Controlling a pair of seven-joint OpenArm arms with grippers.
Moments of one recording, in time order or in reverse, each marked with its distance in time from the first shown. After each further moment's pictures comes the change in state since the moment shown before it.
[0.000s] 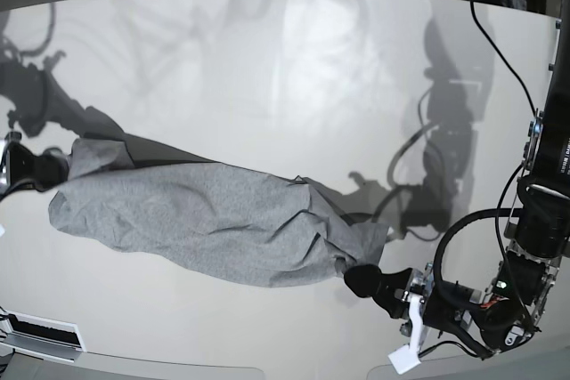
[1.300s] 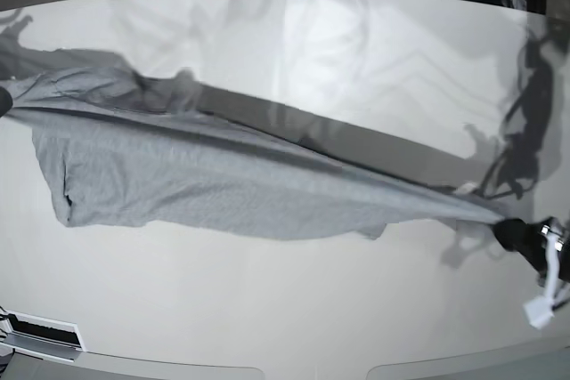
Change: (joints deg) left arm 2.9 -31.4 11.1 22.4 -1.6 0.1 -0.8; right arm -16.7 16.2 -0.1 0.2 -4.4 0.0 1.2
